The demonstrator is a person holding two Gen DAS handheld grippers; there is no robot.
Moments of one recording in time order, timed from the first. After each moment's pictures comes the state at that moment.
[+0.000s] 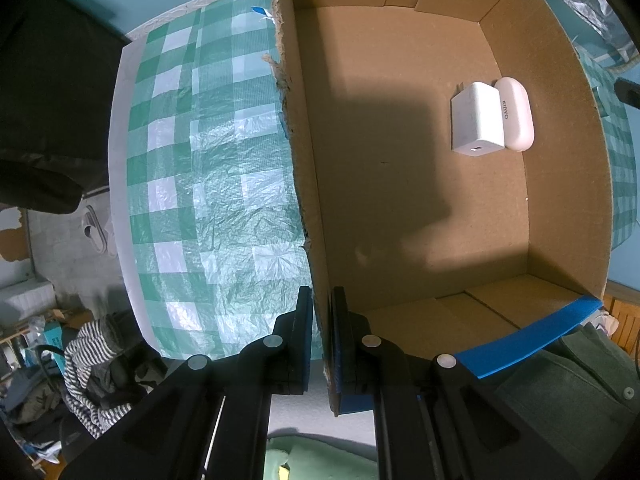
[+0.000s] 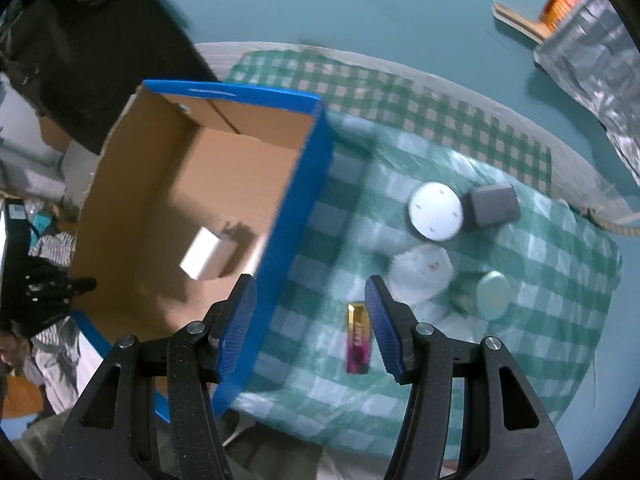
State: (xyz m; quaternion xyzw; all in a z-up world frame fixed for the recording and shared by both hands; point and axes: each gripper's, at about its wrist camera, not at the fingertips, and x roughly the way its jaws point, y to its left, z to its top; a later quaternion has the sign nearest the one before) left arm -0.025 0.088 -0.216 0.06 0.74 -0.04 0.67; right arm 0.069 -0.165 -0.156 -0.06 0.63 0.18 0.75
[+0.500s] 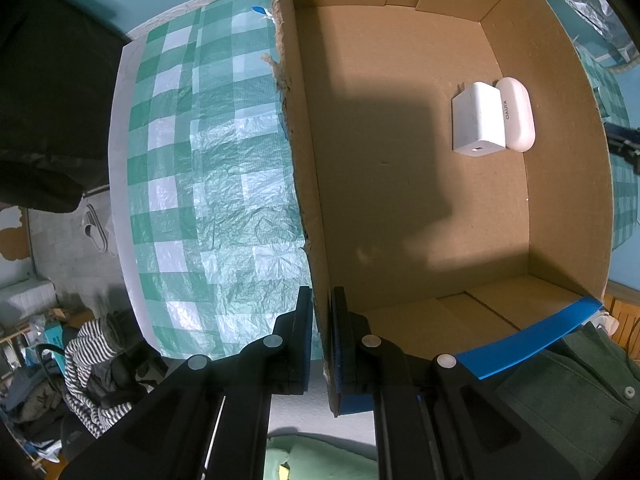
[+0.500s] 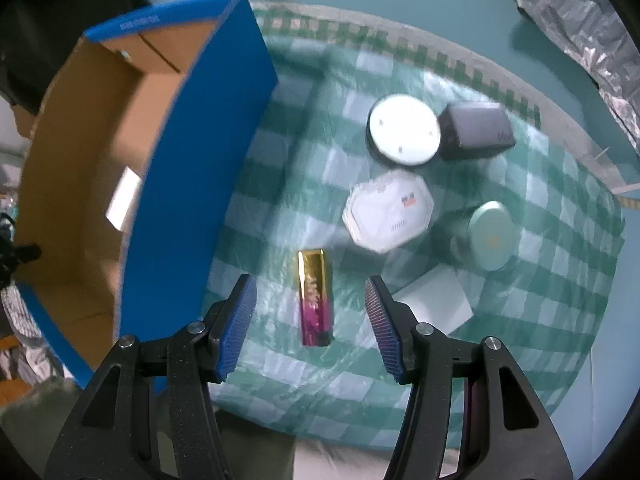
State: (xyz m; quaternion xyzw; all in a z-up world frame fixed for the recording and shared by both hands) left arm -0.025 0.087 -0.215 0.06 0.74 -0.04 0.66; right arm 0.052 -0.201 -0.218 -0.08 0.68 0.14 0.72
